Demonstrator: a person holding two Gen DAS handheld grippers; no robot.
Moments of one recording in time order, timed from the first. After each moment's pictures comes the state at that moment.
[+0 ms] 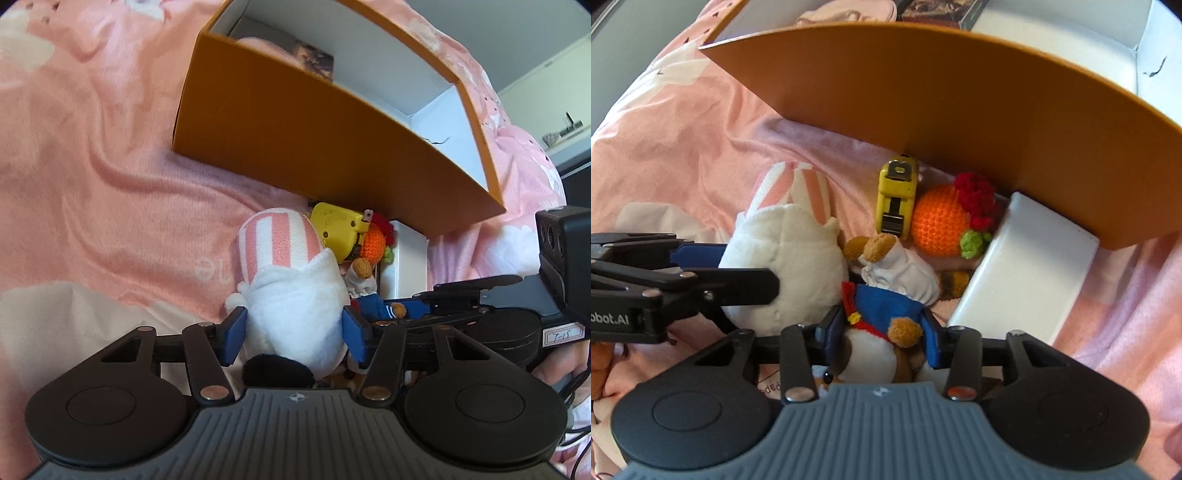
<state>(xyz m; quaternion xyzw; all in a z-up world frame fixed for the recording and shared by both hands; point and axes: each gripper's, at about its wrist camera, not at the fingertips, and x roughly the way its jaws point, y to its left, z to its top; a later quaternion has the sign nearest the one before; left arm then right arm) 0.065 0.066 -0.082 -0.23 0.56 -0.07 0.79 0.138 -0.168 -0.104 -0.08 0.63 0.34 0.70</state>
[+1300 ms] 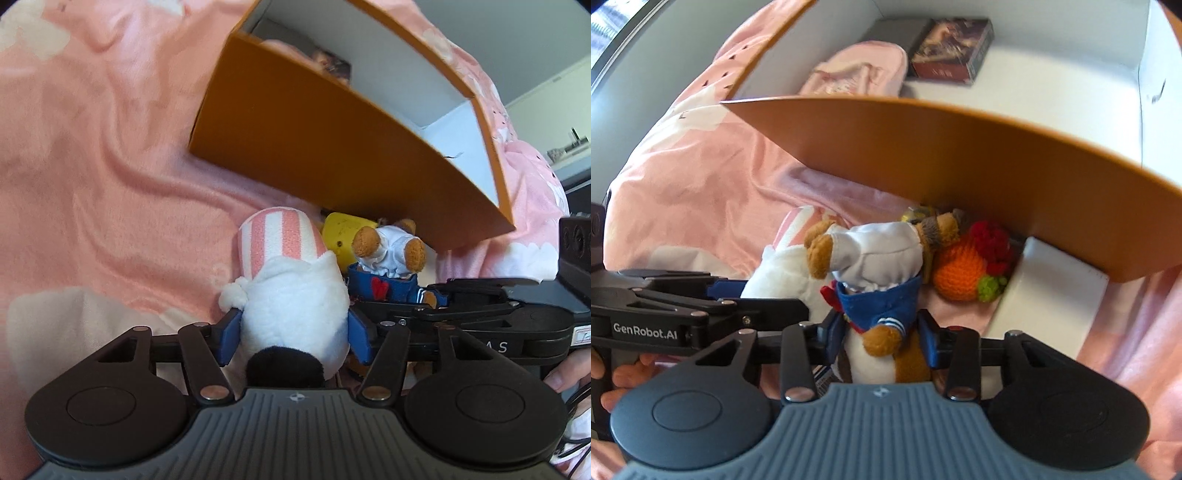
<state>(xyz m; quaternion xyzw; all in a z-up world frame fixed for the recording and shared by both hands) 0.068 0.073 -0.088 -0.24 0.55 -0.06 0.79 0.145 -0.163 -0.087 -0.03 0.59 0.36 0.72</state>
